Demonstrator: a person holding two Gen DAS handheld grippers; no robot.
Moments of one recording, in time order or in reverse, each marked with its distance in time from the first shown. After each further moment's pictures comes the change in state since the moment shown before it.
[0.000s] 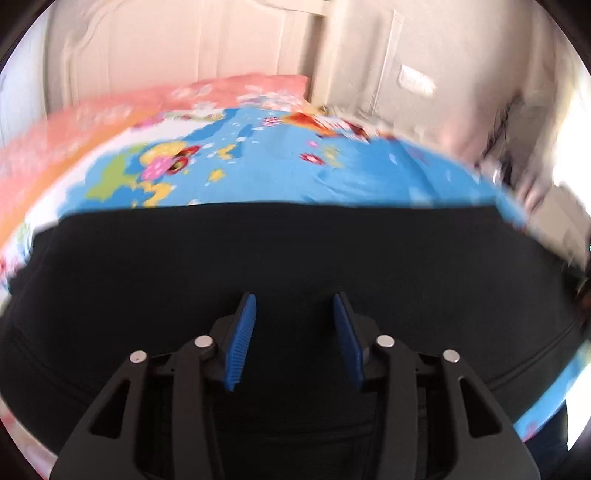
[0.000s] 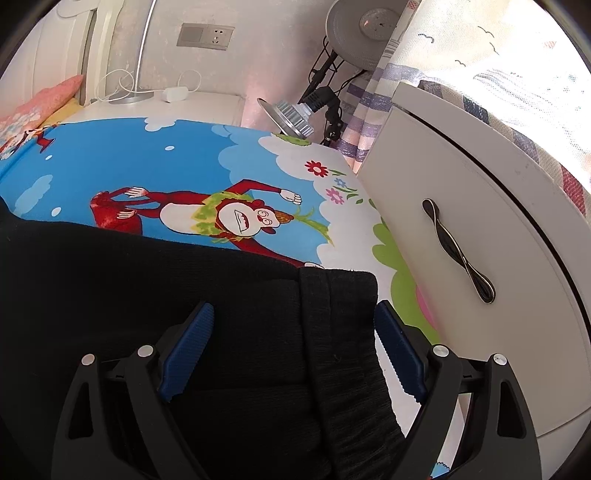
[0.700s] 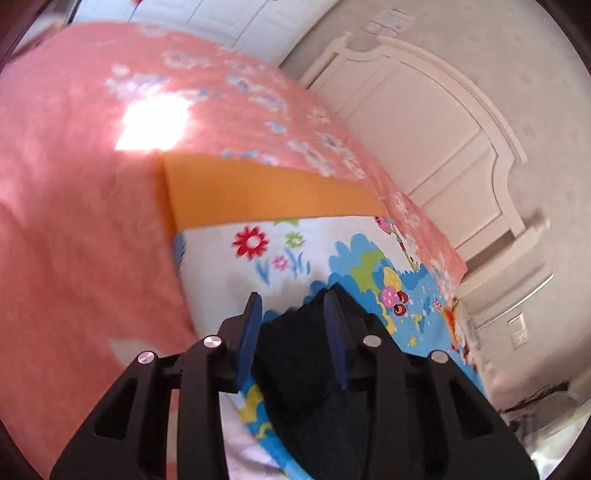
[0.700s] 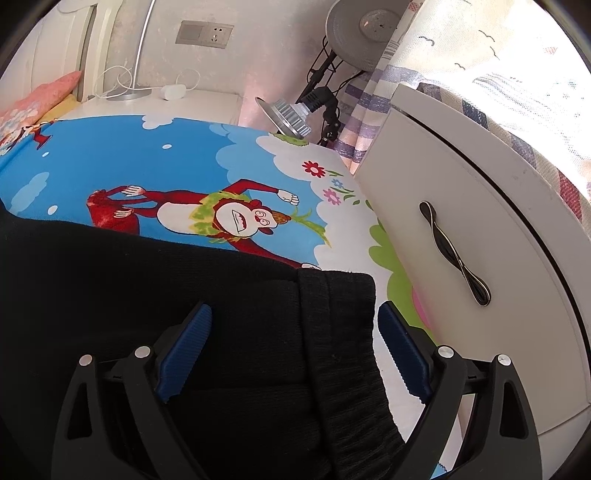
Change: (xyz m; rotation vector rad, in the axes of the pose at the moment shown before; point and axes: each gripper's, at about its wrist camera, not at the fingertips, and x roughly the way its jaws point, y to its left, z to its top) left arm -0.133 0.208 -0.038 -0.887 -0.300 0.222; right arm -0.002 0.002 0.003 -0.010 0.006 -0.033
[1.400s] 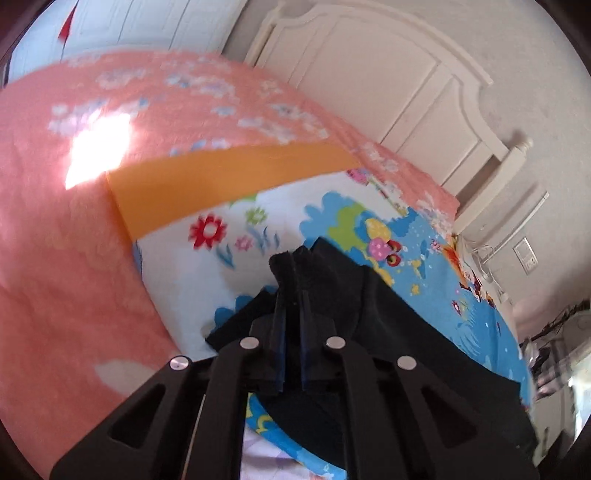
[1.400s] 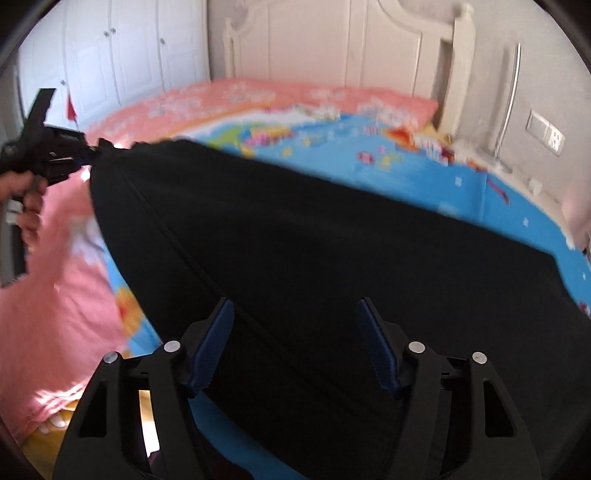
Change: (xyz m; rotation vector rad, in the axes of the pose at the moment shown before) left arm 0.017 -0.030 -0.016 0.257 0.133 0.005; right arm -0.244 0.344 -0.077 -0.491 -0.120 0.874
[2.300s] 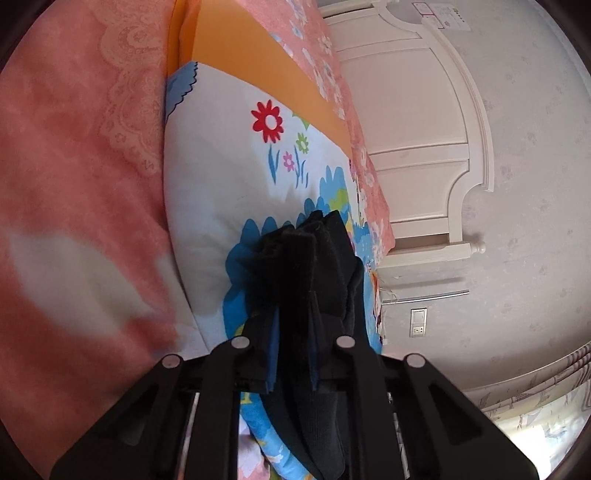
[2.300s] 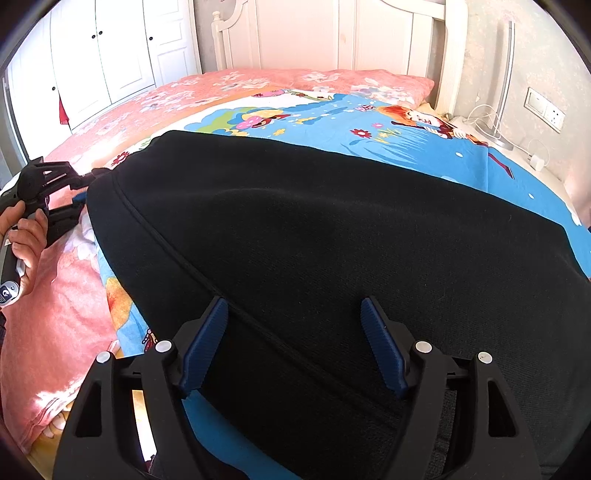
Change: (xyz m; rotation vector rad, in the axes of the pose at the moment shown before) left arm 0.040 0.089 -0.038 -0.512 0.125 -0.439; right arm 0.004 -0.006 -0.006 0.032 0.014 0.026
